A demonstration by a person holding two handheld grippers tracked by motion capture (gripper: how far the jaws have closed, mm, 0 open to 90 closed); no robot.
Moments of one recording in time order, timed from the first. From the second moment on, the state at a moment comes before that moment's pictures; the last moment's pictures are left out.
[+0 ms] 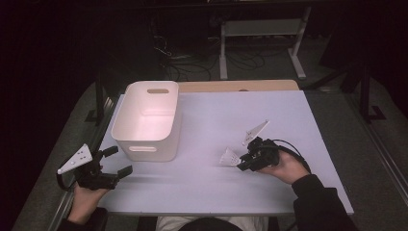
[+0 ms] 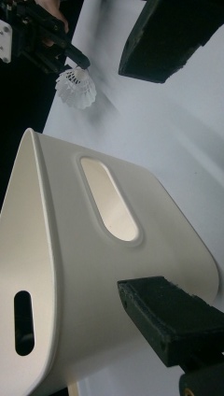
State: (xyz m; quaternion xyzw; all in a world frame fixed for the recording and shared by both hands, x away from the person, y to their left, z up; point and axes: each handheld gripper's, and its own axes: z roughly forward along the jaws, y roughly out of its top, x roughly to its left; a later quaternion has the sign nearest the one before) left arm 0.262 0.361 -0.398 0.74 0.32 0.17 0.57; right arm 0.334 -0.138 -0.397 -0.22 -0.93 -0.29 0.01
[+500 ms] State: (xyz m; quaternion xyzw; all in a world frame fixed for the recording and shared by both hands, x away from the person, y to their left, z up) left arm 0.263 0.362 -0.398 0.74 0.32 0.17 0.57; right arm 0.339 -0.136 -0.378 -0.21 -0.93 -0.31 -0.01
